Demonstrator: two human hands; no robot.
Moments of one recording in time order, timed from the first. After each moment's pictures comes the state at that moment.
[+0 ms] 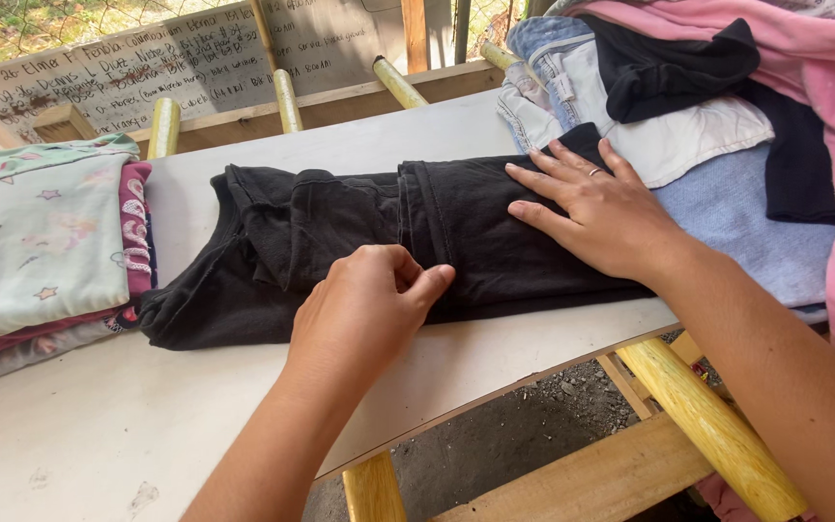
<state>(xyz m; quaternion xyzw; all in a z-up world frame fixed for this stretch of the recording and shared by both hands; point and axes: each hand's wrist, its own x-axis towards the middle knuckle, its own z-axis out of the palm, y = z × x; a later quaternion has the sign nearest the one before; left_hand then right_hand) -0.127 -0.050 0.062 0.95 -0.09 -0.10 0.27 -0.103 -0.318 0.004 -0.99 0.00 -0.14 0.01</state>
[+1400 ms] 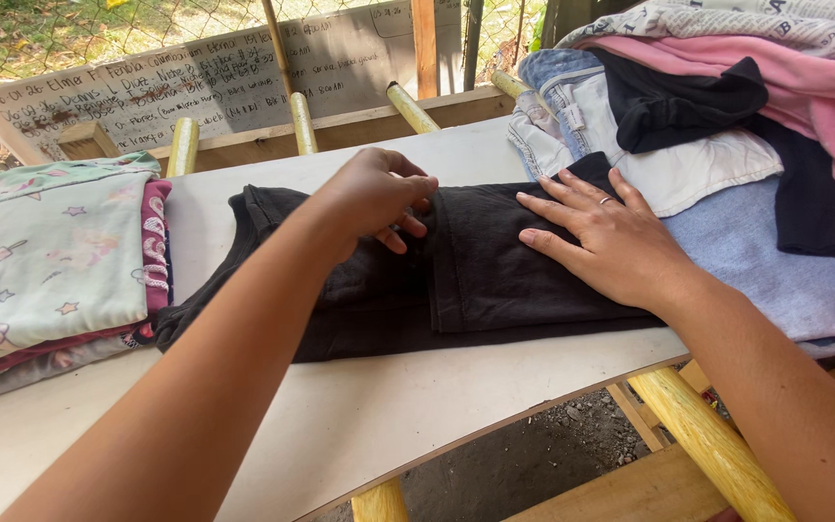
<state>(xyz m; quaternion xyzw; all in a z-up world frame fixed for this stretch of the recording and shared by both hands) 0.015 -0.072 0.066 0.84 -0.21 -0.15 0.47 -0.102 -0.318 0.003 -0.99 0.01 -0.14 0.00</state>
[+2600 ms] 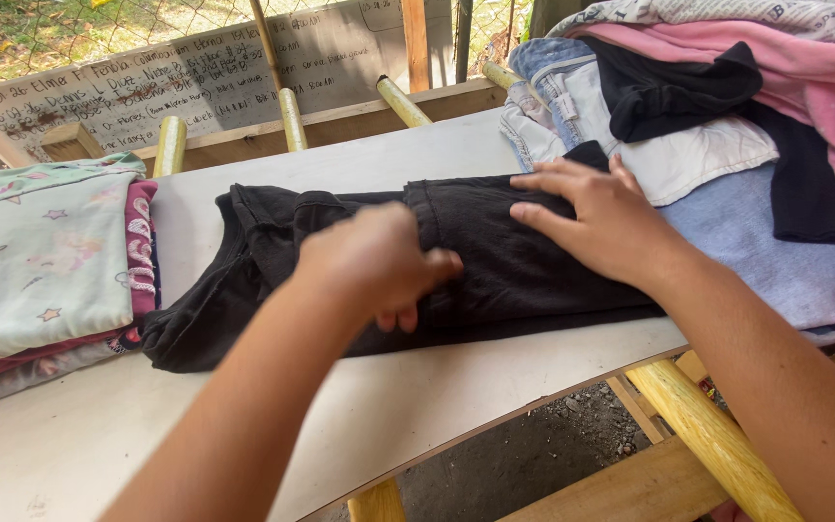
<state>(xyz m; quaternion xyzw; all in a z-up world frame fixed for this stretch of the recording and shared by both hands) -0.068 -0.065 0.081 0.97 -0.19 -0.15 0.09 -0.096 -0.317 0.014 -0.97 -0.02 -0.21 0.10</state>
